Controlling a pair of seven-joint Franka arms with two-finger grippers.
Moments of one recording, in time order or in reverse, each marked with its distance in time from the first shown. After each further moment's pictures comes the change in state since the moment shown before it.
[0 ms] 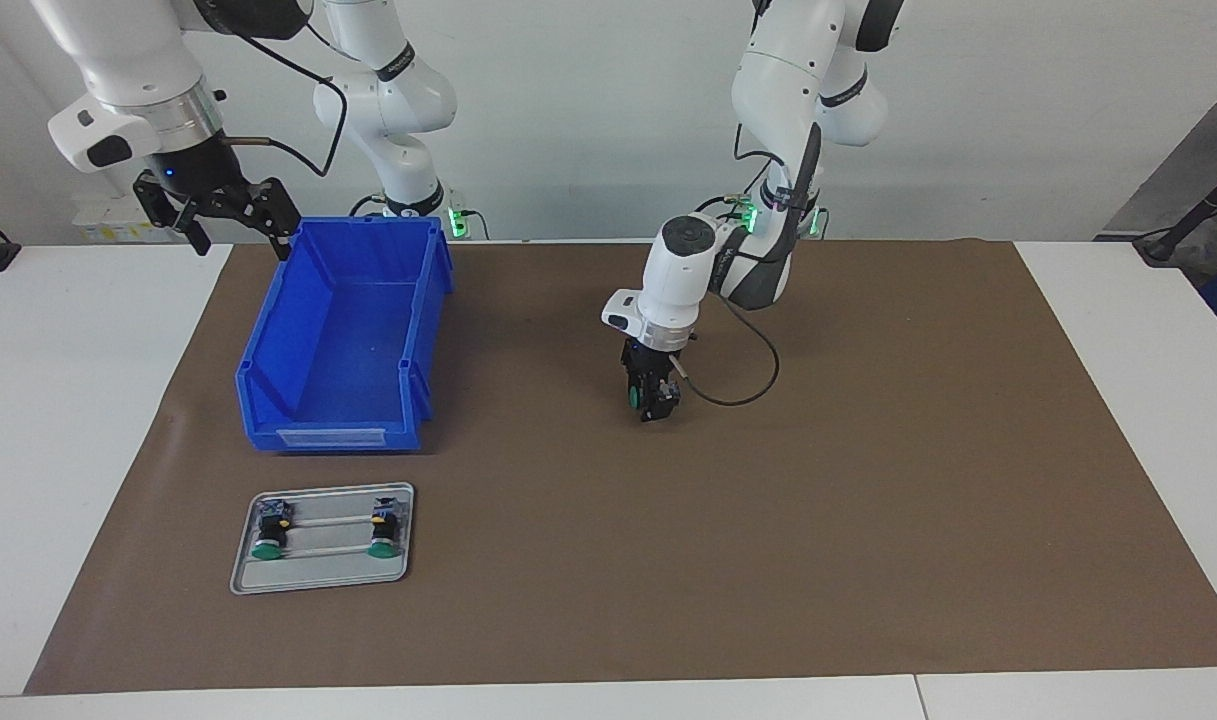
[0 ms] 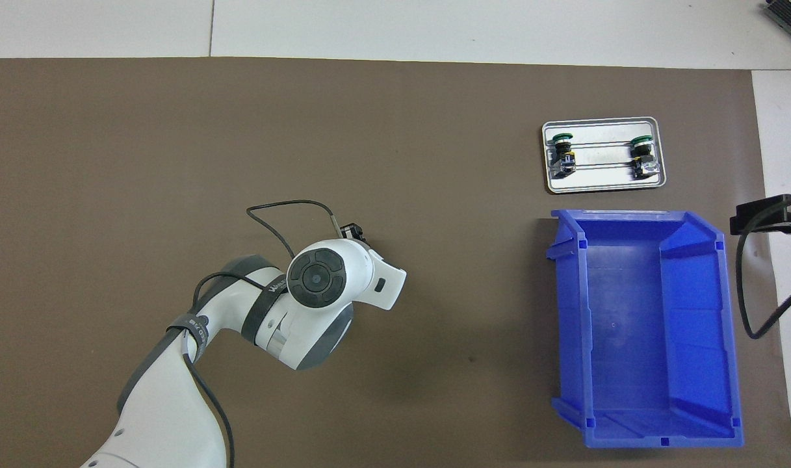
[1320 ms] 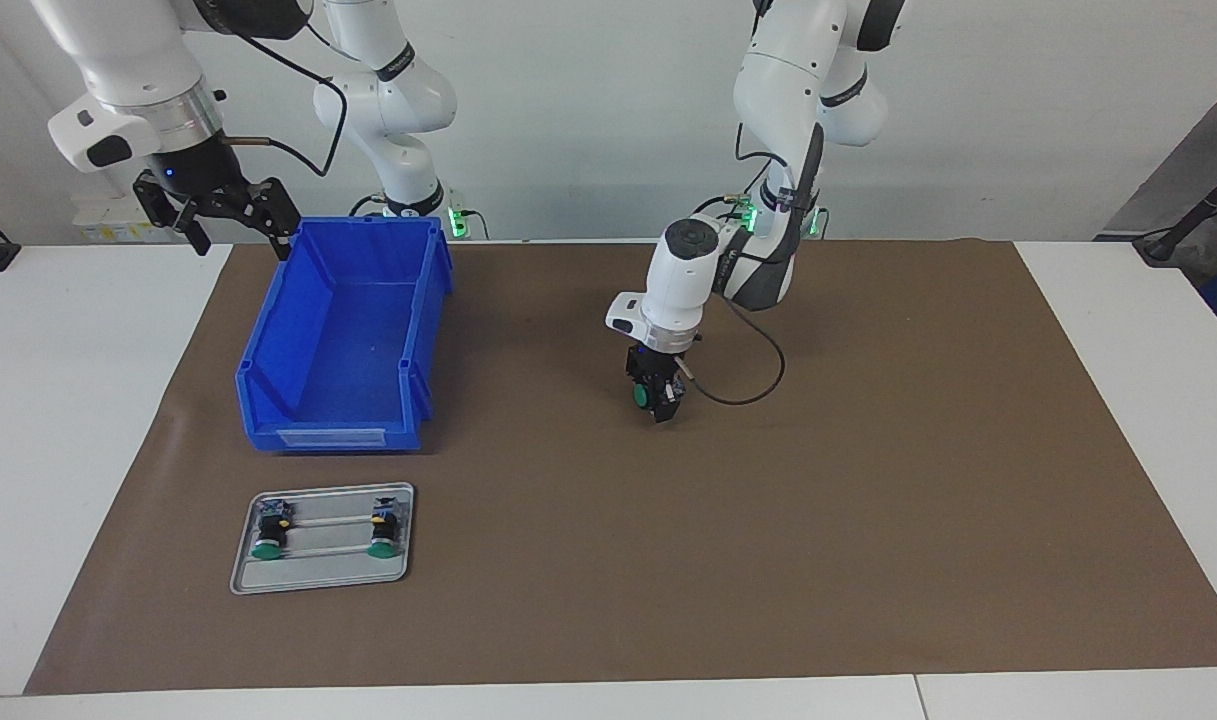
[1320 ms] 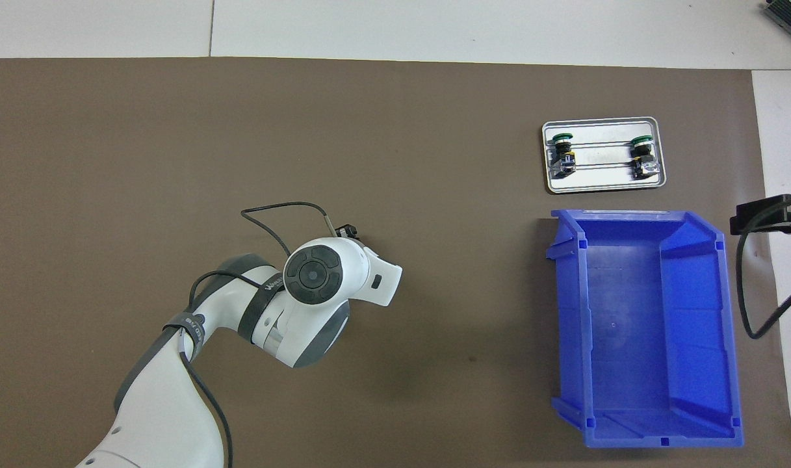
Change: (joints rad) left arm 0.002 0.001 0.011 -0.002 0.000 -0.014 -0.039; right arm 0.000 0.000 0.000 0.000 0.000 0.000 0.000
